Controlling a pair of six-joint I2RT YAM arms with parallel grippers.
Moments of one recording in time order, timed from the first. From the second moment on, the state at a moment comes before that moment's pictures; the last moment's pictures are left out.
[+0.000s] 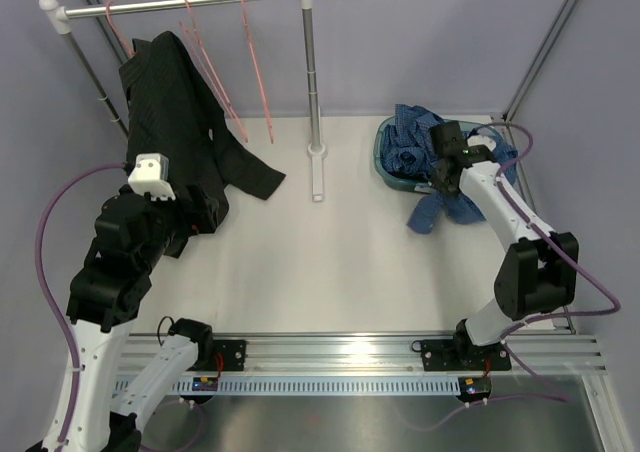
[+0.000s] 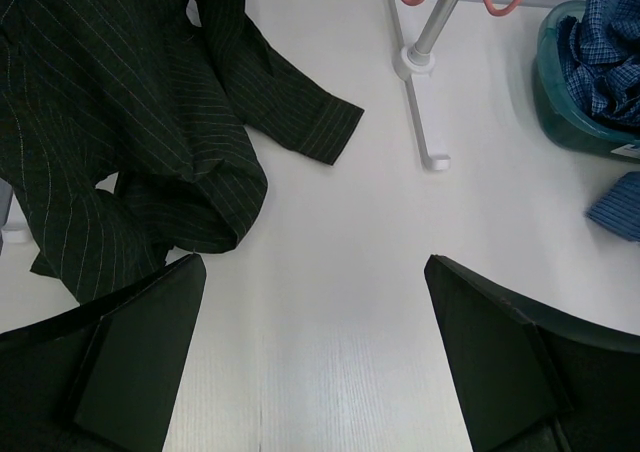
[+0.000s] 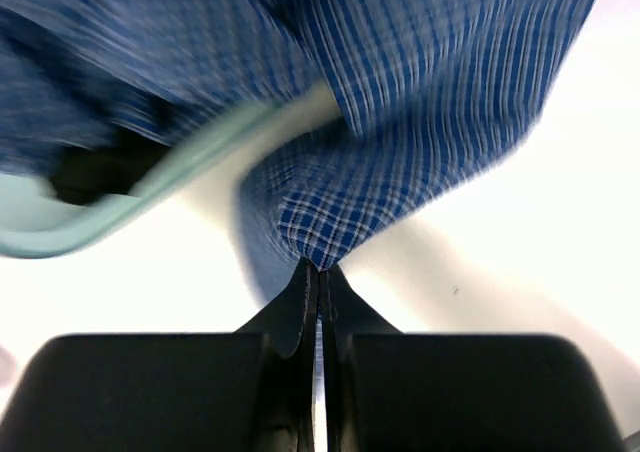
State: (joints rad) left arm -0.25 0.68 1.18 -0.85 -0.11 -0.21; right arm 0.21 1.60 1.31 -0.84 0.44 0.88
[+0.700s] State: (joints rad) left arm -0.25 0.69 1.18 -0.85 -0.13 -0.21; right arm 0.19 1.93 2.36 -0.74 0.40 0.54
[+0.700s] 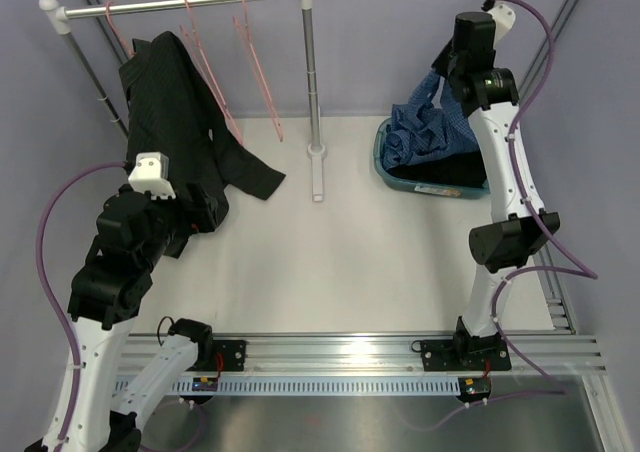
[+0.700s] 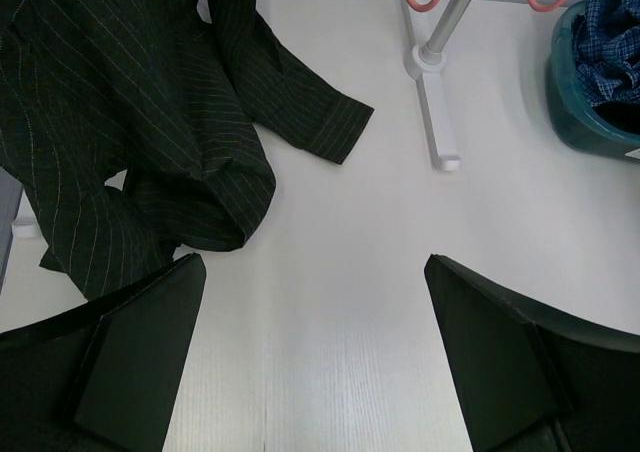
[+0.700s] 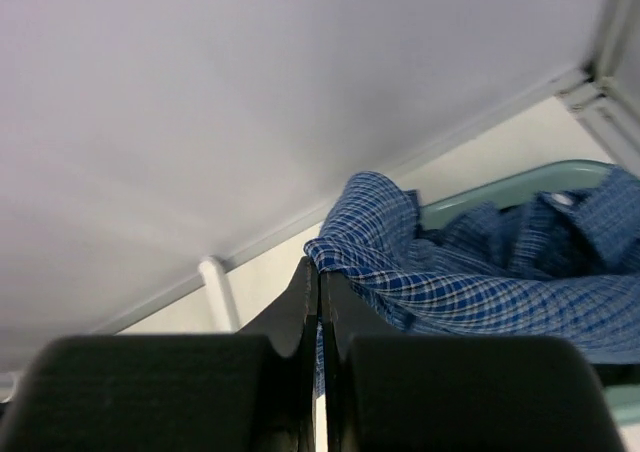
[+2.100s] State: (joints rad) left arm -0.25 0.70 1.18 -0.84 -0.14 -0.21; right arm -0.11 2.08 1.71 -0.72 0.26 0.72
